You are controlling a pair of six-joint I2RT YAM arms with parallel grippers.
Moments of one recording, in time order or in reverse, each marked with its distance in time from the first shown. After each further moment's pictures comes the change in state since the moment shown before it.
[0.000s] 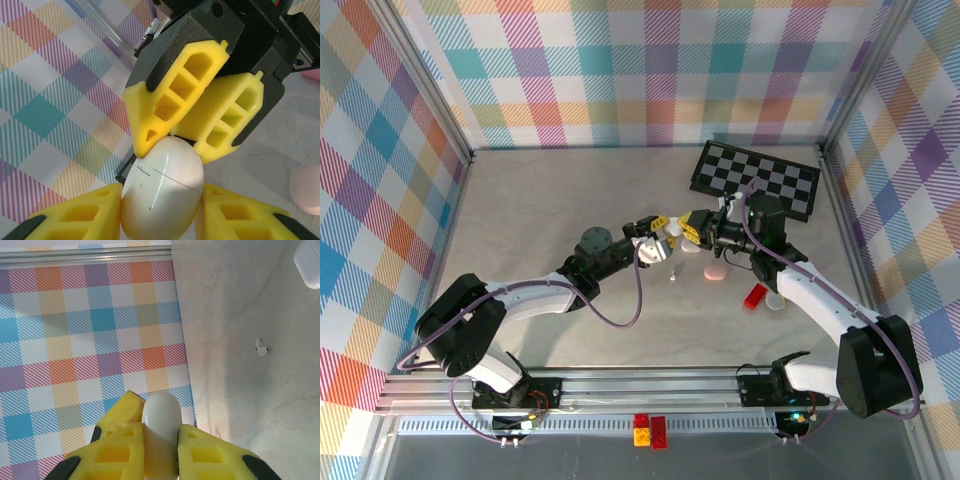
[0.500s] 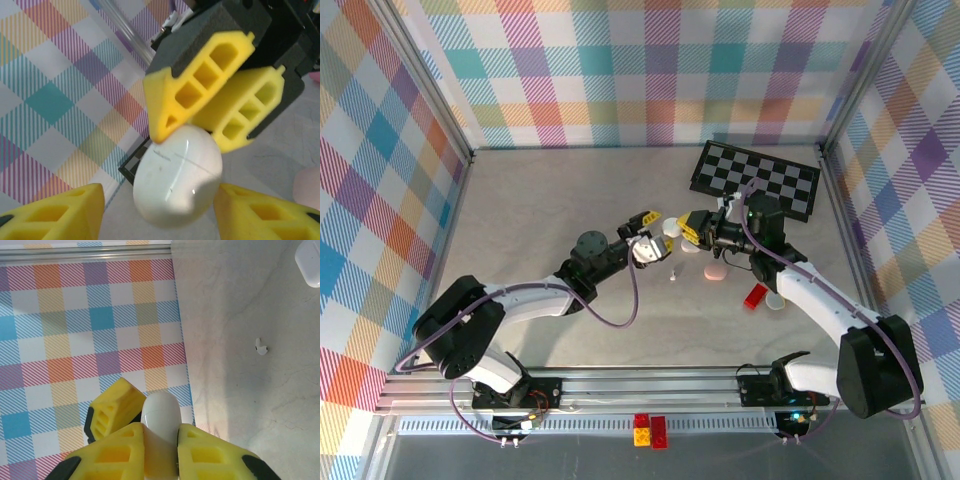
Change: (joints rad) left arm 0.007 -0.014 -0.037 0.053 -0.036 -0.061; right arm 0.004 -0.001 0.000 -0.003 0.005 -0.005
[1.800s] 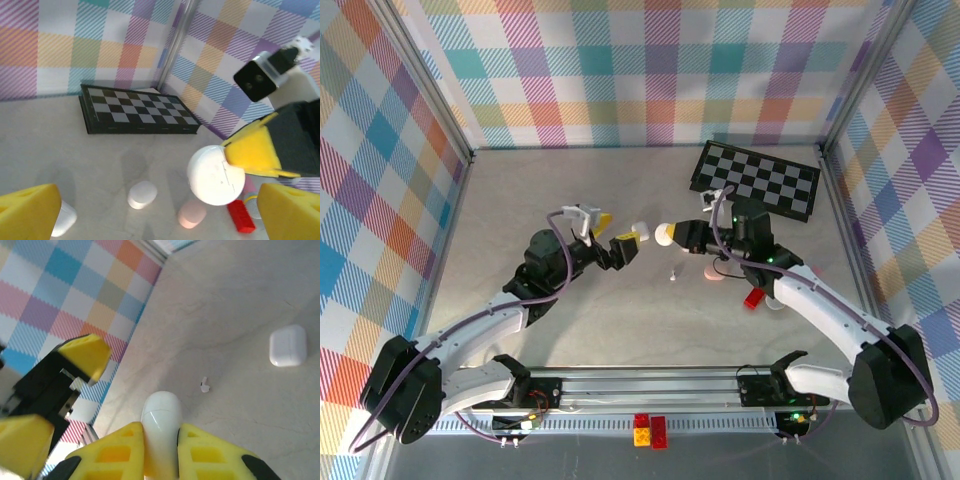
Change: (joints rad) left arm 0.166 -0.401 -0.116 -0.365 0.050 -0.945; right arm 0.140 -0.050 0.066 -0.212 0.238 -0.643
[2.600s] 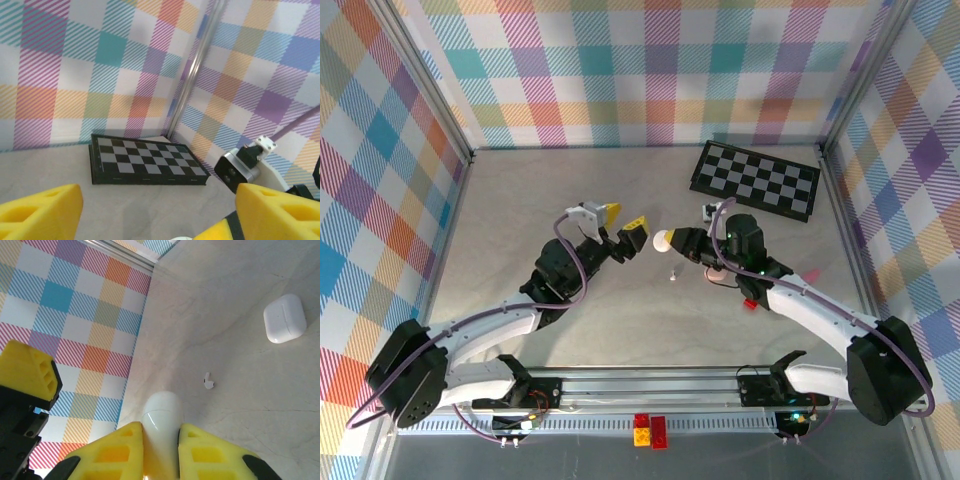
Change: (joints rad) left arm -0.131 0.056 0.022 0.201 -0.282 -0.053; right arm 0.064 0.009 -0.151 0.219 0.092 0.204
